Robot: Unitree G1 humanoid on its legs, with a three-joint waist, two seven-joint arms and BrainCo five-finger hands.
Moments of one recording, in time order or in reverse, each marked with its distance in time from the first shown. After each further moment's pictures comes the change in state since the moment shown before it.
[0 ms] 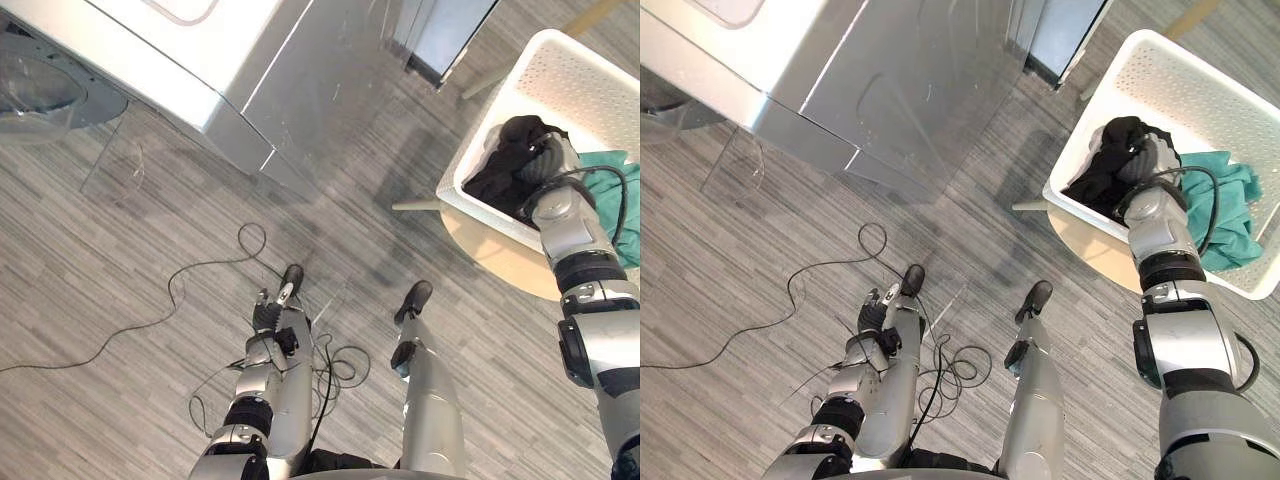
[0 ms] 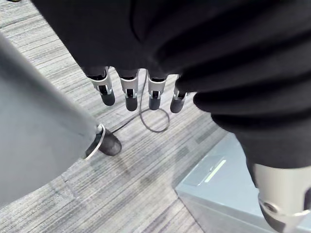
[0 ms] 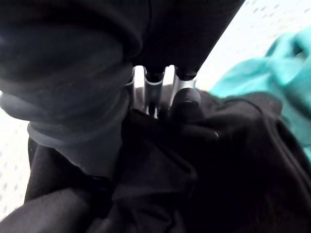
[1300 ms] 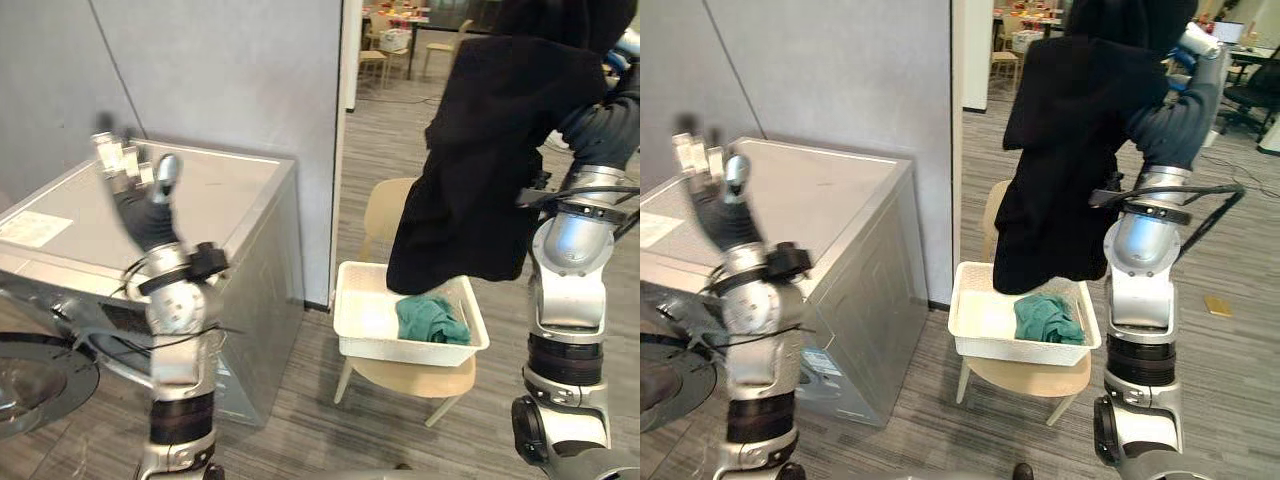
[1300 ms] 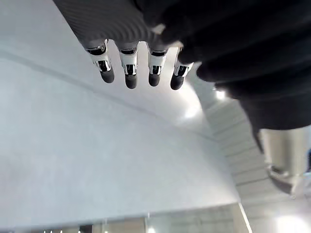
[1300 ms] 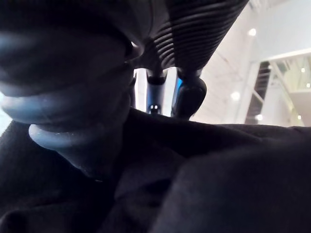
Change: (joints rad) left arm -0.047 0.221 -0.110 -1.009 0.029 -0.090 0.111; right arm 0.419 0.309 -0.195 -1.245 0.250 -0.167 -0.105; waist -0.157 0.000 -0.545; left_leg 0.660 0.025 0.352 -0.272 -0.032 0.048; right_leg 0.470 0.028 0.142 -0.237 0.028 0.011
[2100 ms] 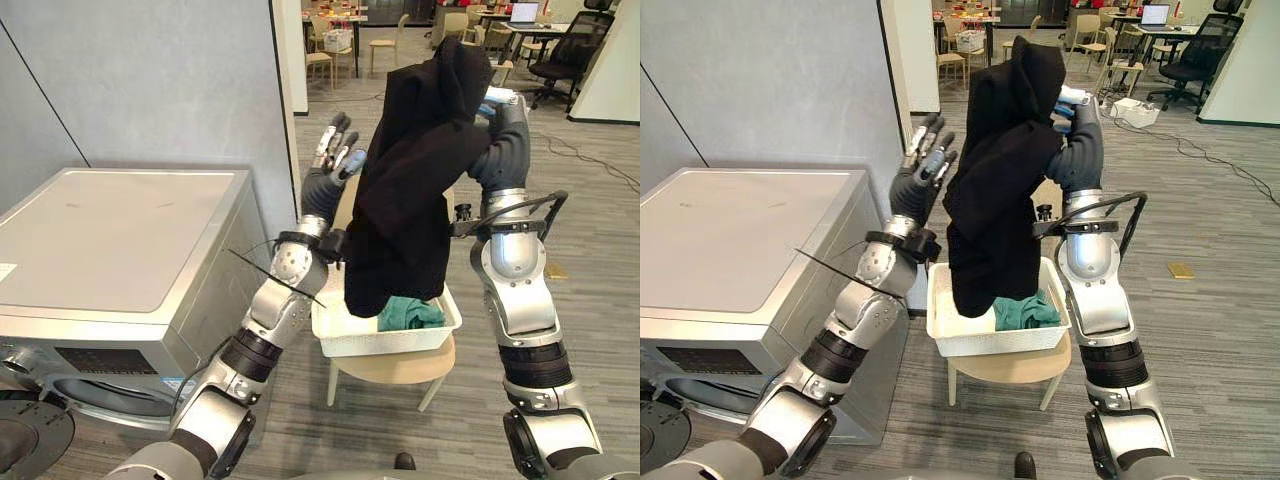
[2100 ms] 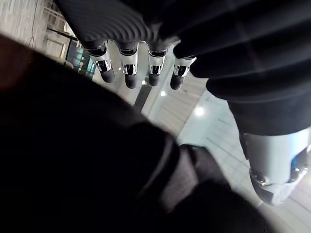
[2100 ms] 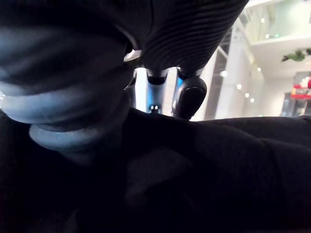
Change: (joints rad) left arm -0.330 -0.036 -0.444 0.391 -0.426 0.019 -0.168; right arm 0.035 0.023 0.201 0.098 0.151 -0.051 0.114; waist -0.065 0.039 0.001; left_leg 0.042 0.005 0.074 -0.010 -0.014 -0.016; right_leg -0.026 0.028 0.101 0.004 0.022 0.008
